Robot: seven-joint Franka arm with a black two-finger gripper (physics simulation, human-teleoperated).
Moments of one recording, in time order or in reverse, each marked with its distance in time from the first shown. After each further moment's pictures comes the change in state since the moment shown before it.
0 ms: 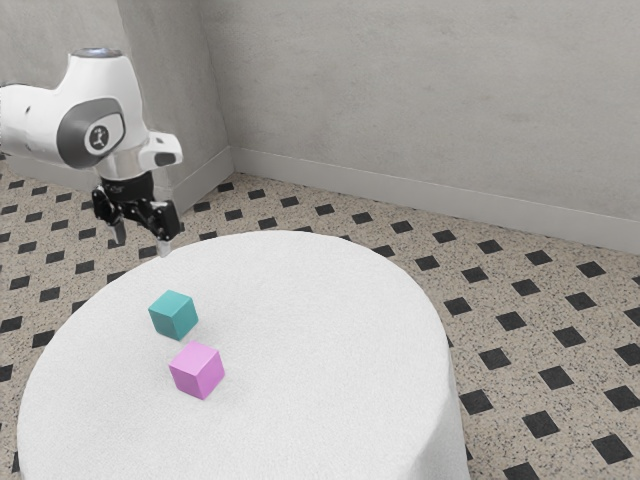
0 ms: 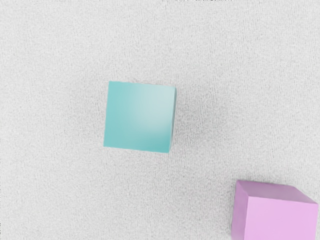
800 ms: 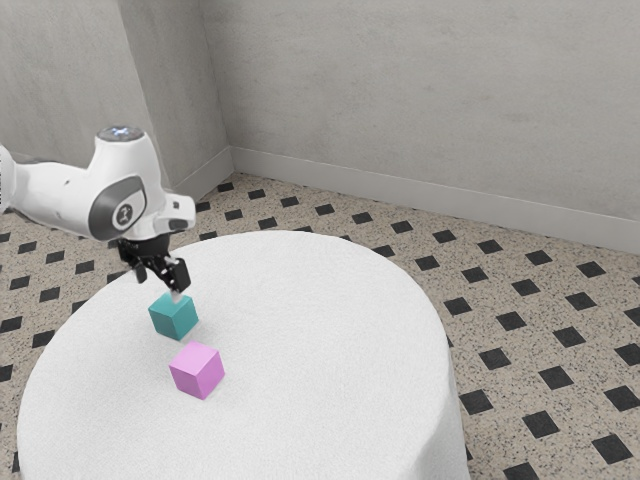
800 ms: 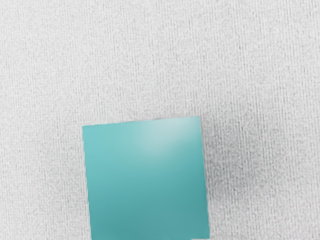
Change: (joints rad) arm 0.053 0.177 -0.006 -0.129 0.013 0.359 0.178
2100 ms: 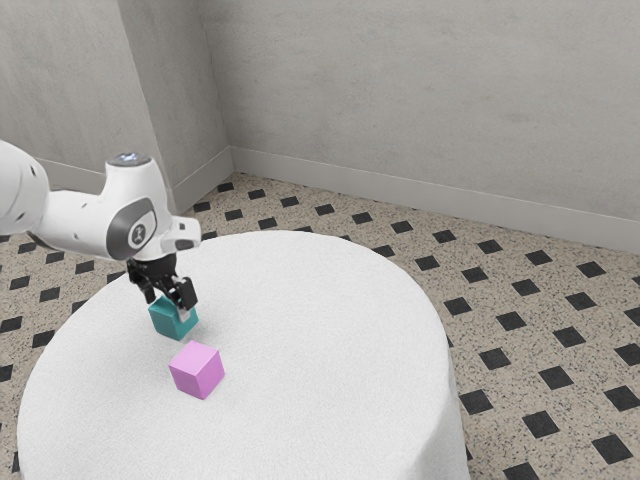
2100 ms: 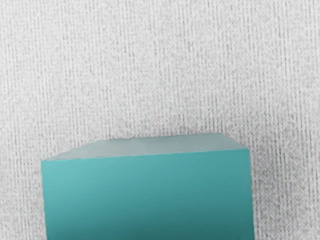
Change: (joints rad) arm 0.039 0.151 -0.012 0.043 -0.086 0.070 0.063
